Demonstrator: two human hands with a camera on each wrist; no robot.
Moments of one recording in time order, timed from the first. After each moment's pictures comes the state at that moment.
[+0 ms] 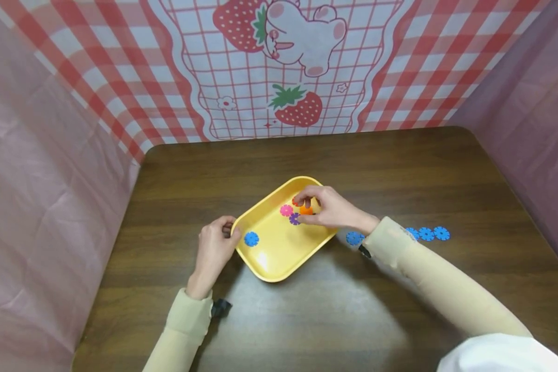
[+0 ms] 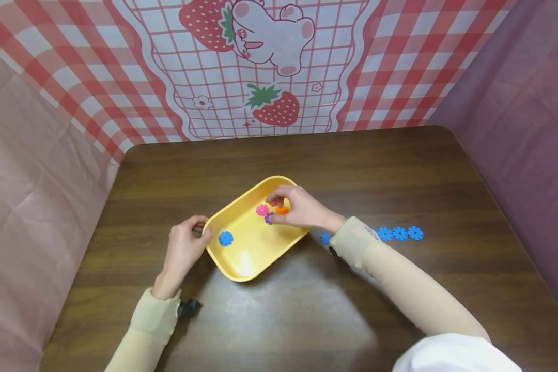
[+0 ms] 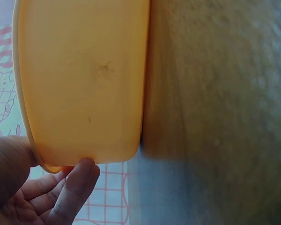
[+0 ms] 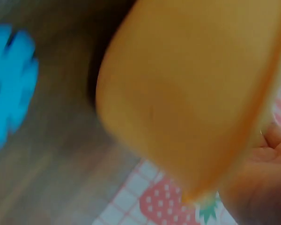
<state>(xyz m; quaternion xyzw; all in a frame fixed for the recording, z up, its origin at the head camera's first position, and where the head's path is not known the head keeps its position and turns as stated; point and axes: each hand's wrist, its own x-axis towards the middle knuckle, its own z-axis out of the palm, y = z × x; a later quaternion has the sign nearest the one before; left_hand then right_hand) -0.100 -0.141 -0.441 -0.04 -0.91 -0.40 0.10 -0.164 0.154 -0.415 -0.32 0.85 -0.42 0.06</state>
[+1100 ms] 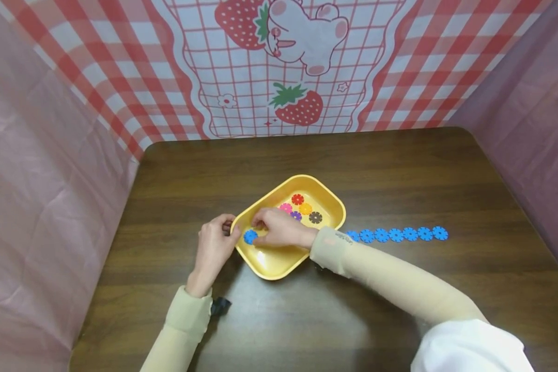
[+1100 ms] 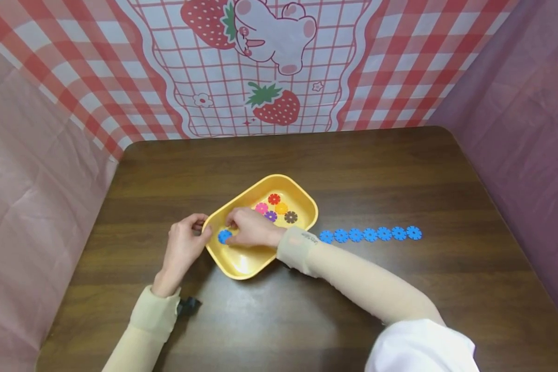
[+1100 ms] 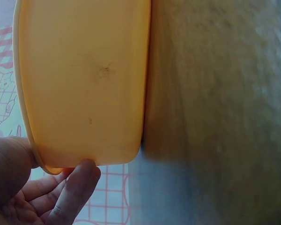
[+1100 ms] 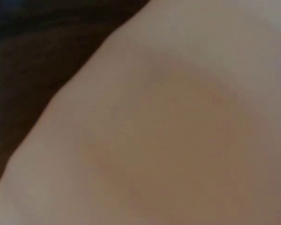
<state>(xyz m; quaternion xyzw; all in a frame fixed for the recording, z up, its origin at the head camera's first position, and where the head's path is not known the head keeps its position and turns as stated) -0.101 -0.142 -0.441 -0.05 -0.91 -0.40 0.10 -0.148 0.044 -0.437 -0.31 0.88 -0.31 0.17</state>
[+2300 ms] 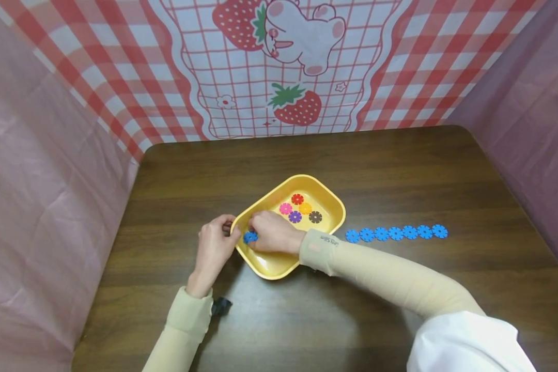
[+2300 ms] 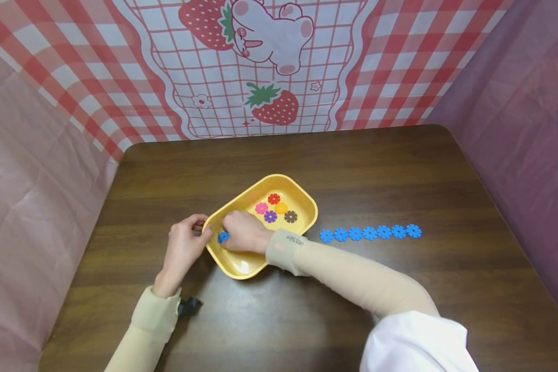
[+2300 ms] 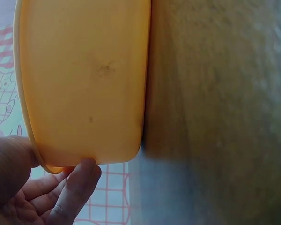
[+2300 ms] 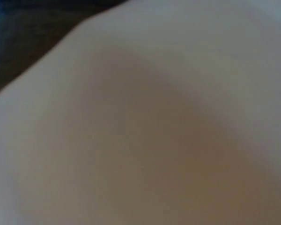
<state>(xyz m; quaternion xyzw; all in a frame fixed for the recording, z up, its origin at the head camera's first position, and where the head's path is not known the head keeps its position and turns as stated) -0.101 -0.141 -0.442 -0.05 -0.91 -0.40 0.10 -0.146 0.024 -0.443 -0.33 0.91 -0.23 0.15</state>
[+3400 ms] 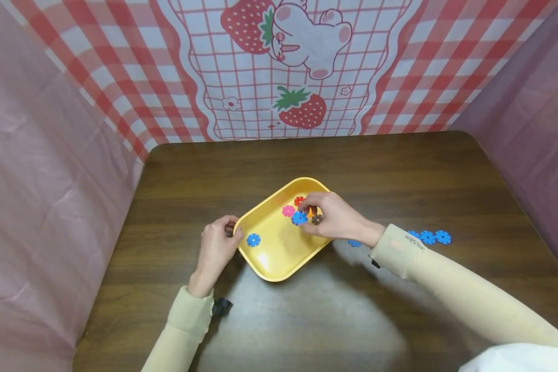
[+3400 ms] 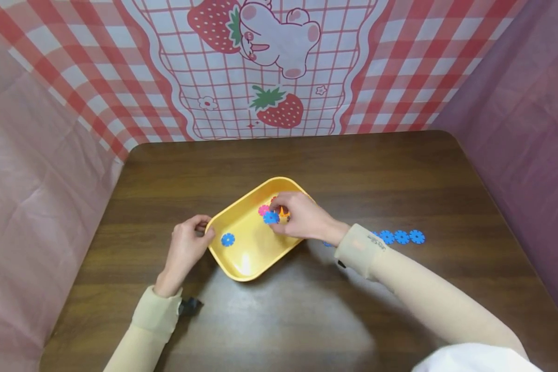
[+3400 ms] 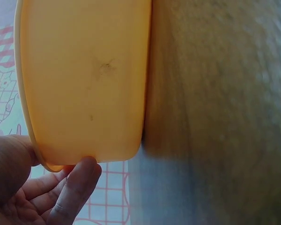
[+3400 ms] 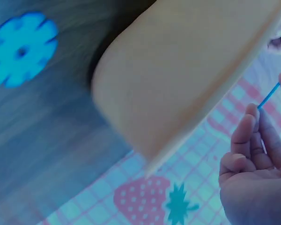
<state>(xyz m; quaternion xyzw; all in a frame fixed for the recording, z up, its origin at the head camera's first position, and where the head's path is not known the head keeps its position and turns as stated) -0.101 -0.142 -0.442 -0.05 -0.90 -0.41 0.11 -0.143 0.146 -0.398 -0.33 0.88 -0.34 0.01</state>
